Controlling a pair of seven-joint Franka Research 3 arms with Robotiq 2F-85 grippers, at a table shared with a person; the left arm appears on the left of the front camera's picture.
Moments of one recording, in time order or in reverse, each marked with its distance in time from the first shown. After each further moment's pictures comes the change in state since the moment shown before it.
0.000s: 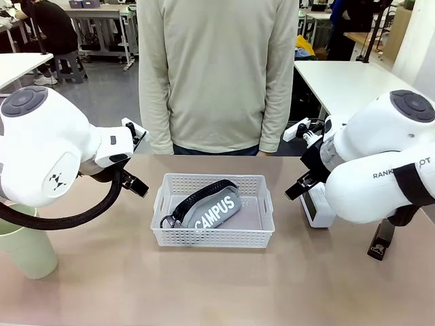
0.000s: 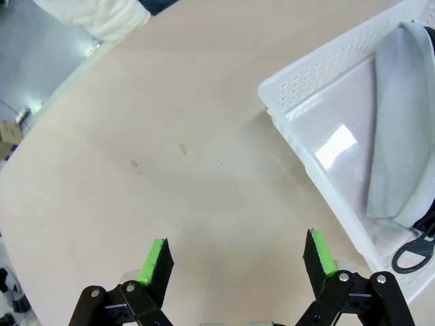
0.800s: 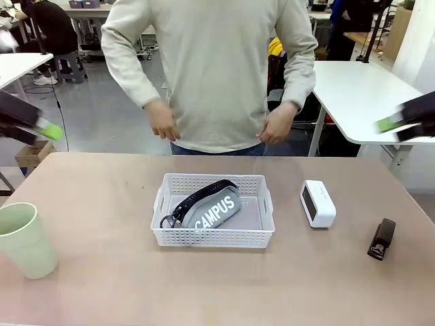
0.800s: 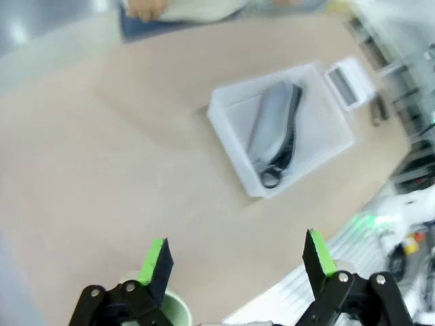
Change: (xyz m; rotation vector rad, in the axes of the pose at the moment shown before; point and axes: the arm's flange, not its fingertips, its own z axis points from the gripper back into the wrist) left arm -0.061 0.107 0.234 -0.425 -0.147 0.363; right arm -0.072 -0.122 0.232 0.479 -0.232 -0.531
